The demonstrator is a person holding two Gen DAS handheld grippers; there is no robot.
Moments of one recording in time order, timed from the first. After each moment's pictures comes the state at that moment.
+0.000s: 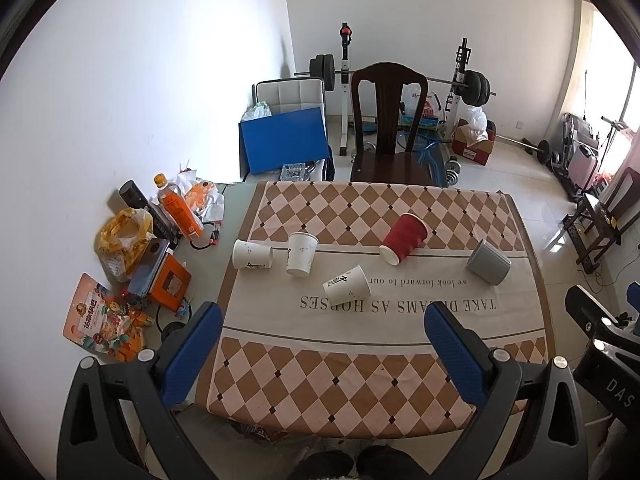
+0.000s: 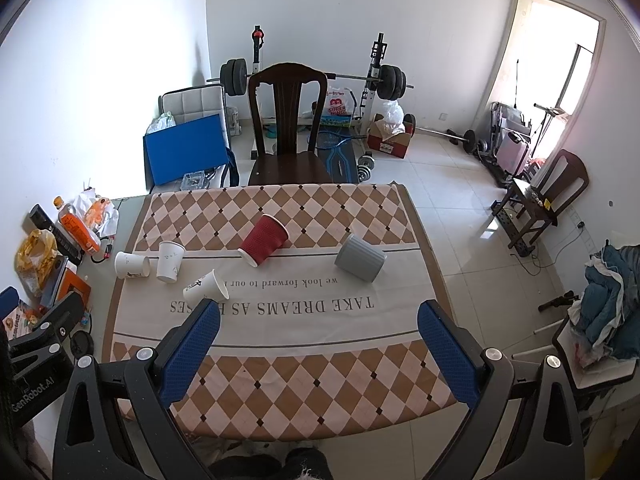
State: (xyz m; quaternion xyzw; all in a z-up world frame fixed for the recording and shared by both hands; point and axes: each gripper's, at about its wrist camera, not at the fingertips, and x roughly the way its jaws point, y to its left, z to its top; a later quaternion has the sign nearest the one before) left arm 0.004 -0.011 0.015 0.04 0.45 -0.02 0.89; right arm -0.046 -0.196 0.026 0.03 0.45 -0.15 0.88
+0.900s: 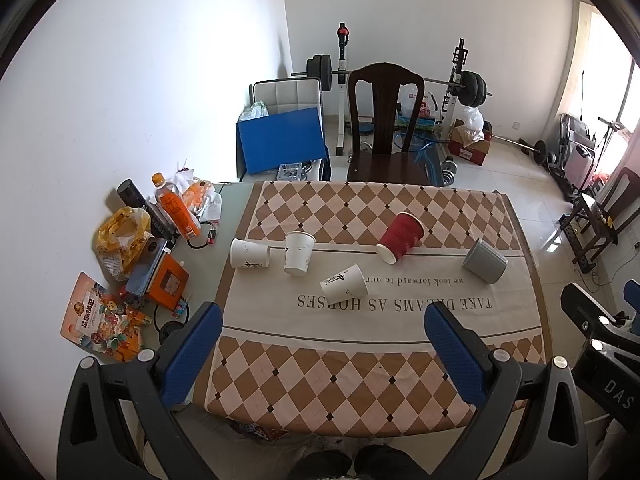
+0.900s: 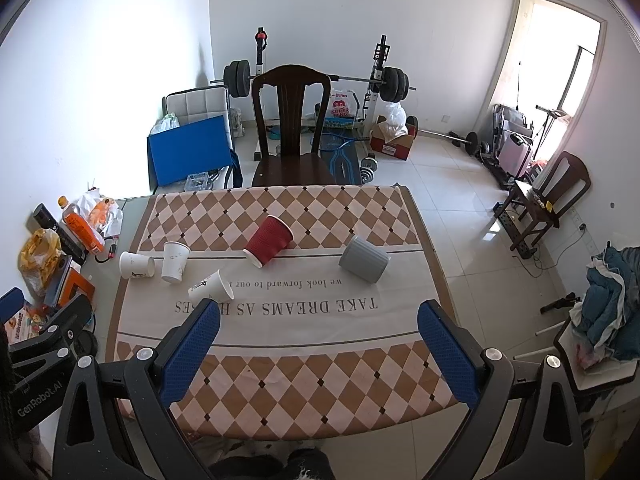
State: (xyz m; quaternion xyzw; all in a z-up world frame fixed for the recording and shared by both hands) left arm -0.004 -0.006 0.019 0.04 0.45 -0.03 0.89; right arm -0.044 -0.190 0.042 0.03 0.44 -0.15 0.88
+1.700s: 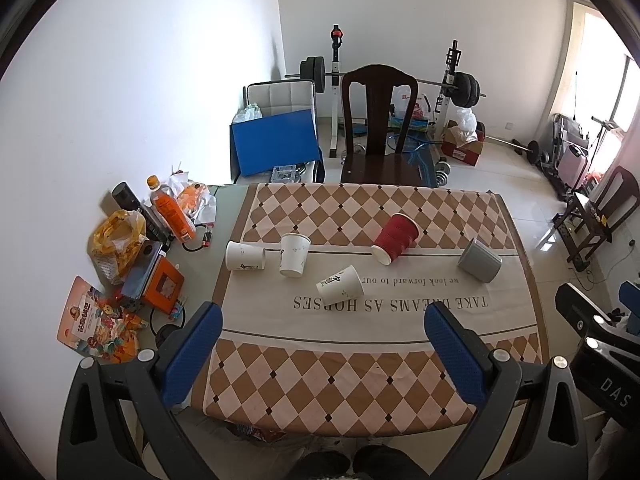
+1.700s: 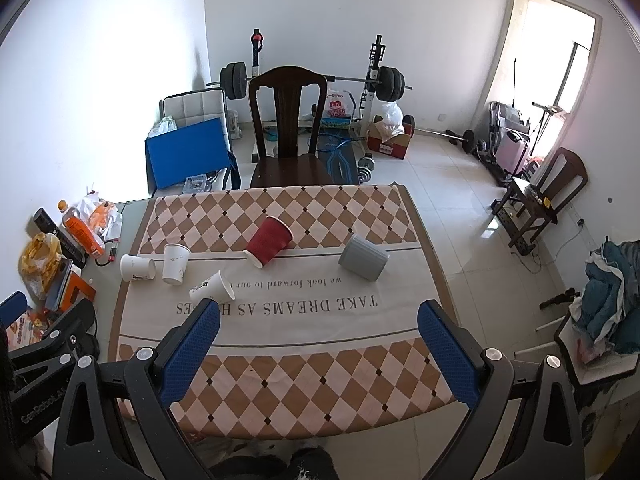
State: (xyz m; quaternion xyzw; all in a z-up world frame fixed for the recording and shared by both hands) left arm 0.001 0.004 0.020 0.03 0.45 -0.04 0.89; right arm -0.045 -0.186 0.050 0.04 0.44 -0.15 0.88
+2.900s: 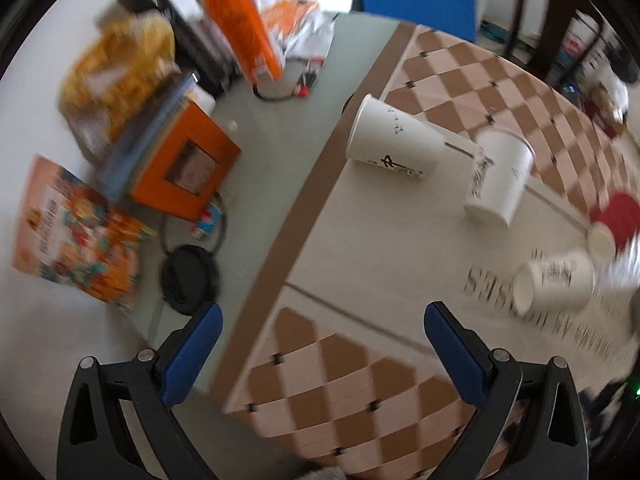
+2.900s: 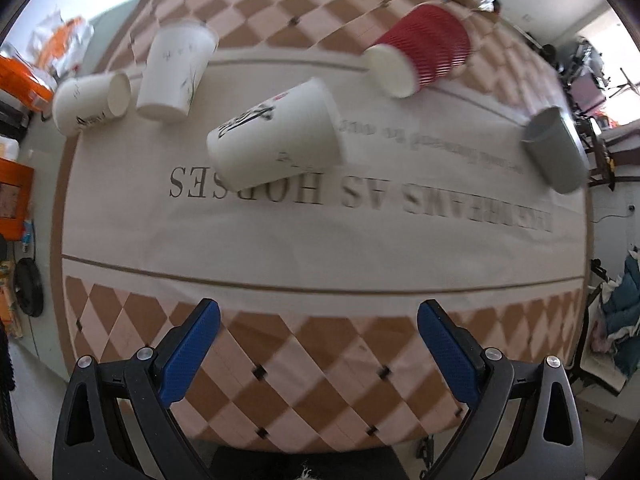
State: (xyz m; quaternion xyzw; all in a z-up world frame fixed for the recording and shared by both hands) left arm 0.180 0.175 -0.268 -0.05 0.65 0.16 0.74; right arm 0.148 -0.040 -0.315 0.01 0.70 -0.08 0.71
